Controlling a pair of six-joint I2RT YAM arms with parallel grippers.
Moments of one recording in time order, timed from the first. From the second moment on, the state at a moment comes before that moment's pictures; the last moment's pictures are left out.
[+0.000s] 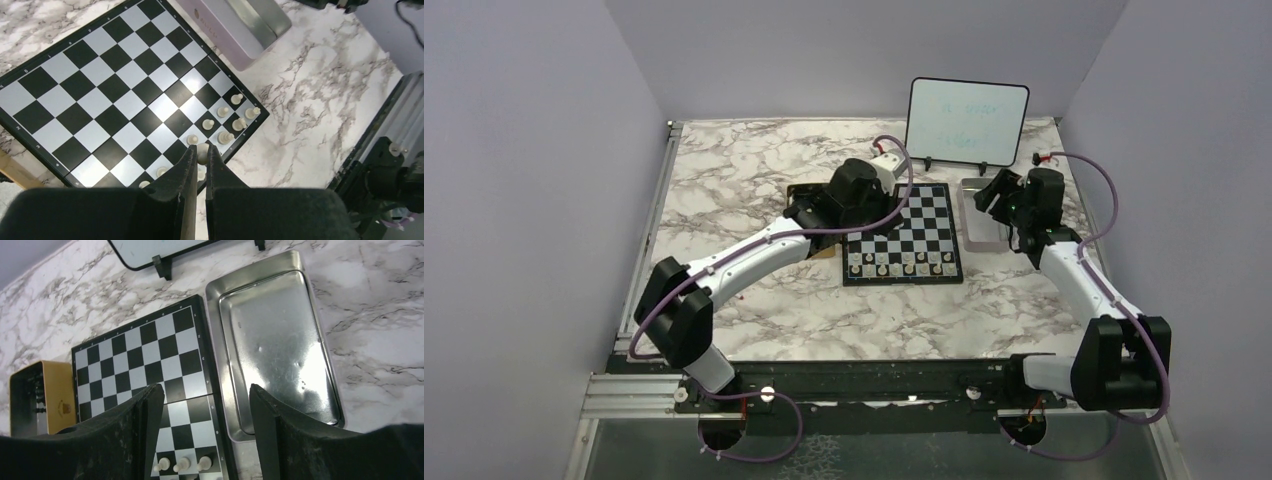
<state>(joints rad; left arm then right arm) -0.79 1.56 1.27 -0.16 0.15 -0.27 0.03 1.26 0.80 -0.02 -0.06 0.43</state>
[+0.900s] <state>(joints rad) -0.85 1.87 1.34 -0.21 0.07 -0.25 0.02 1.11 0.75 -0.05 0.05 0.49</state>
